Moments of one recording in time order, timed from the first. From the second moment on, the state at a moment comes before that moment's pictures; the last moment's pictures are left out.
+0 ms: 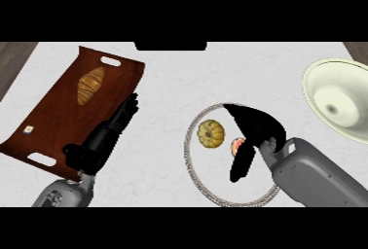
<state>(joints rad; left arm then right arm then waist) -0.17 0.29 -0.33 -1.55 0.19 0.03 0.01 -0.61 -0.44 0.65 -1.57 0.07 0.29 1.09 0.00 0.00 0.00</state>
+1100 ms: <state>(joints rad) -0.15 0.24 -0.28 -1.58 0.13 -0.02 0.06 -0.45 -0.39 0.59 -1.49 0.39 0.28 1.01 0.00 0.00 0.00</state>
